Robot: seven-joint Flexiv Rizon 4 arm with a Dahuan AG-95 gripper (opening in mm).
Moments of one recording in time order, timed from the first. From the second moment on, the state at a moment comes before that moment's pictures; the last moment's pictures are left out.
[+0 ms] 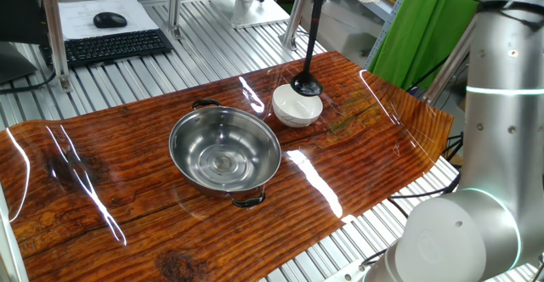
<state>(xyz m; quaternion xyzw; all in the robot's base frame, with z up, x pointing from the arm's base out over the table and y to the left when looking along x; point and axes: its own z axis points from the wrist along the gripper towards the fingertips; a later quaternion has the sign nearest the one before) 0.679 -0.292 0.331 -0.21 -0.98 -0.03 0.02</state>
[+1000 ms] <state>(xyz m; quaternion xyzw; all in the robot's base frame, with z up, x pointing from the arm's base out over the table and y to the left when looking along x) 0.677 -0.287 0.321 -0.19 -0.98 0.00 -0.05</state>
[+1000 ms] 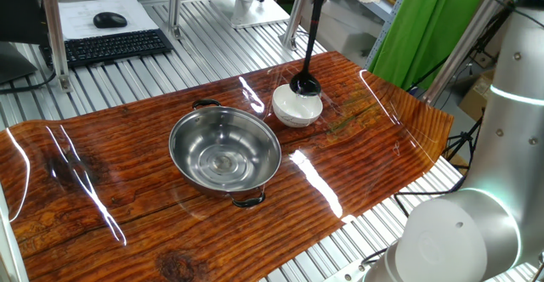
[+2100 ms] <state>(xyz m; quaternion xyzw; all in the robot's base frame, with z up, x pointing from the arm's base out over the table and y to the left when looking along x) 0.700 -0.304 0.314 -0.16 -0.98 0.01 -0.12</state>
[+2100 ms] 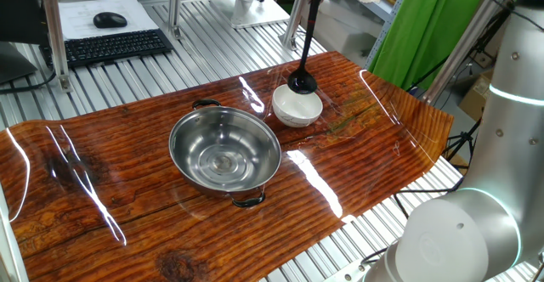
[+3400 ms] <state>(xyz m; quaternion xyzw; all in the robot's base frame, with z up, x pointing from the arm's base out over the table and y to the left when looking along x) 0.698 -0.299 0.307 -0.13 -0.98 0.08 -0.12</state>
